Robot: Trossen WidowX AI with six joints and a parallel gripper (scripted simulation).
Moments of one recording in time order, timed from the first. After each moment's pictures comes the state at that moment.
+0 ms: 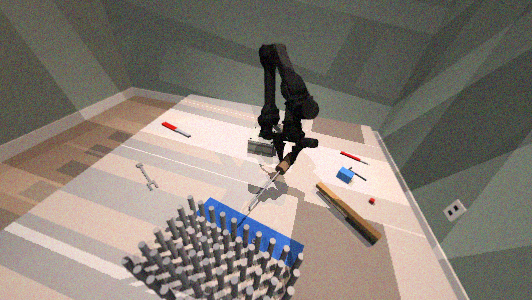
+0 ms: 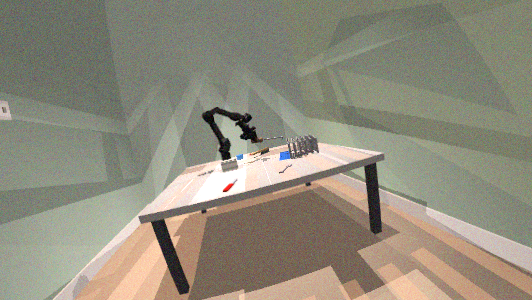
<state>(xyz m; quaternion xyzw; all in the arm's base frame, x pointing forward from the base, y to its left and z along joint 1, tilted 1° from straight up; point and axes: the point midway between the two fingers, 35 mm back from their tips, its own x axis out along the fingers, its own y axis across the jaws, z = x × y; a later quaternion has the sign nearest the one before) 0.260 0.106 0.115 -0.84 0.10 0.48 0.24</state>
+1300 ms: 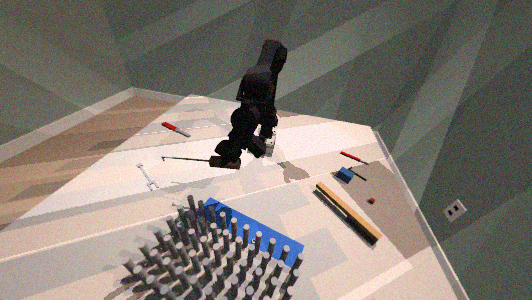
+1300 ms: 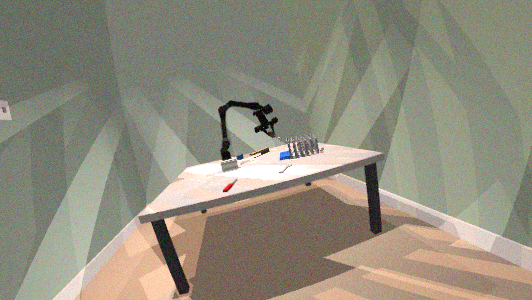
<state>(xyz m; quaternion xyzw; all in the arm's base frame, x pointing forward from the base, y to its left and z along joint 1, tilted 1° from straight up) 0.355 -0.072 0.152 -0.63 0.53 0.30 0.48</state>
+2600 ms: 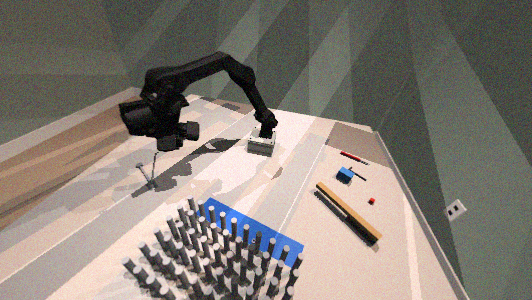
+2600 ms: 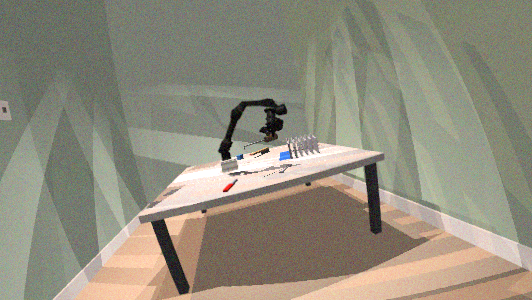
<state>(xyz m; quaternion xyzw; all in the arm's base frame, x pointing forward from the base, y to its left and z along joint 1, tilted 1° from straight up) 0.310 -0.301 0.146 -0.28 0.80 0.01 0.53</state>
